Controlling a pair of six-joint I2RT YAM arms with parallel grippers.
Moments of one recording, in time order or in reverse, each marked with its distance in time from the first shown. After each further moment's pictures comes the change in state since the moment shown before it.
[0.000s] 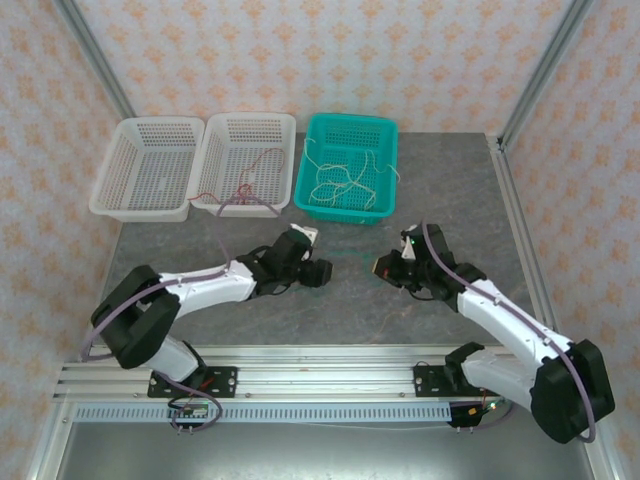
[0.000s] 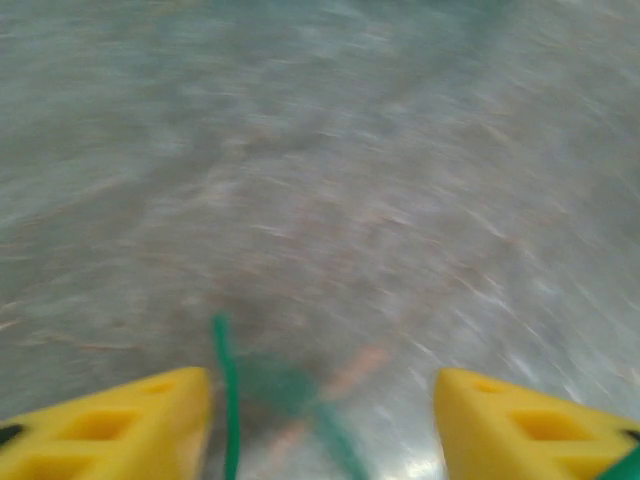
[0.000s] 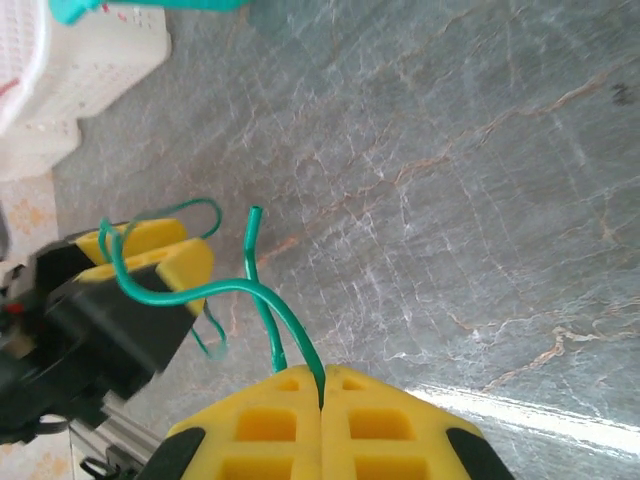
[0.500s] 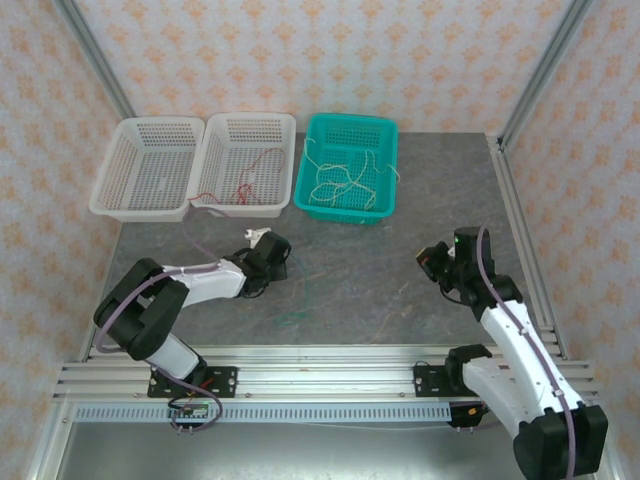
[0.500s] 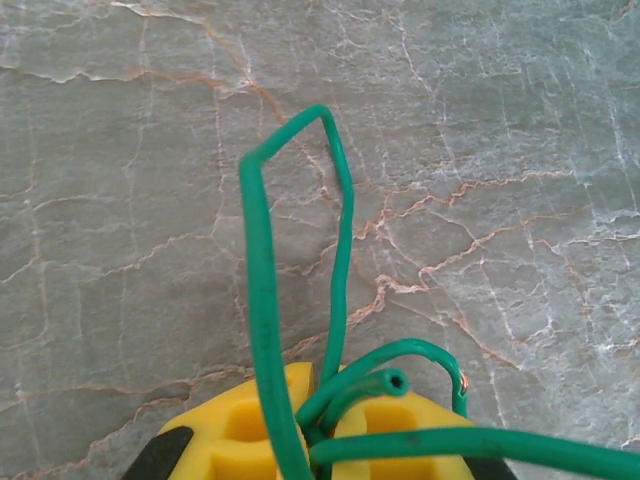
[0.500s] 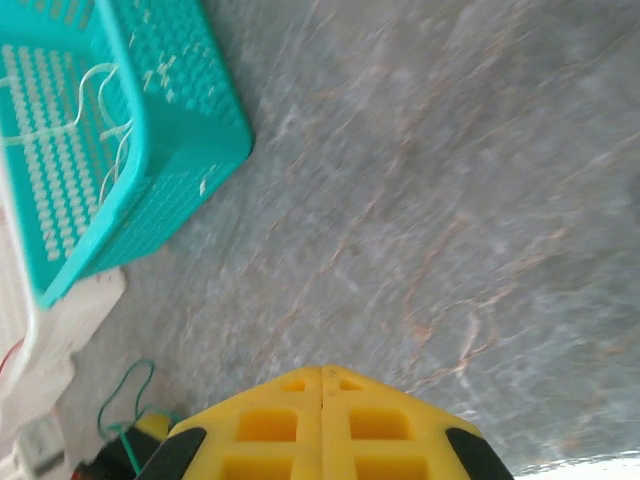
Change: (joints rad) left arm 0.157 -0.016 -0.152 0.013 -0.116 -0.188; right arm -0.346 -0.208 0.015 -0.234 0.122 0.098
